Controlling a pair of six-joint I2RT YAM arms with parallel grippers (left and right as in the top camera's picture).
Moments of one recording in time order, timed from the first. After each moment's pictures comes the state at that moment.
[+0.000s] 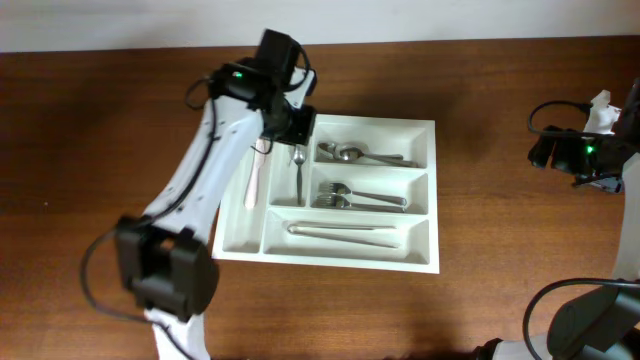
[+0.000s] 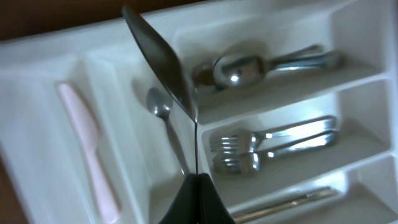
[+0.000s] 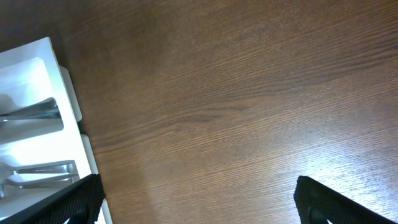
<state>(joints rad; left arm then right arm) -0.38 2.04 1.95 -1.13 0.15 -0.09 -0.47 1.65 1.55 -1.14 -0.18 -0.08</state>
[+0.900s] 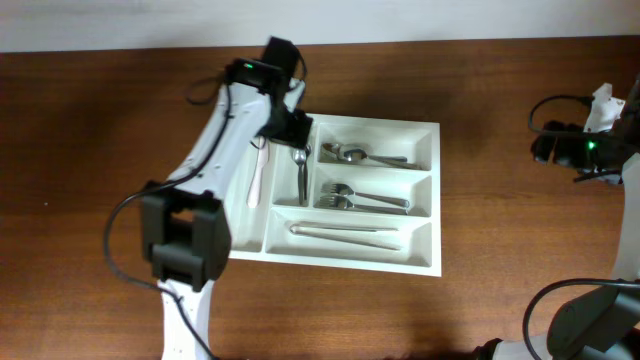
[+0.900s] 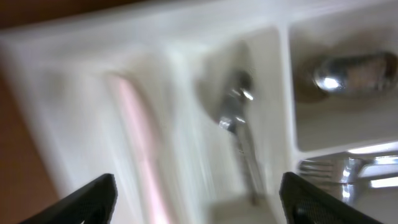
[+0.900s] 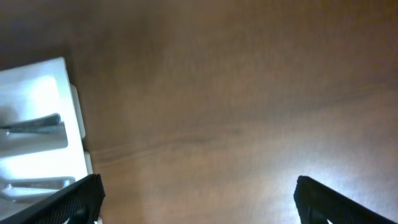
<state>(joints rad) -0.33 2.22 2.06 -1.18 0.00 -0.02 -0.46 1.65 1.55 -1.06 -0.18 -0.12</state>
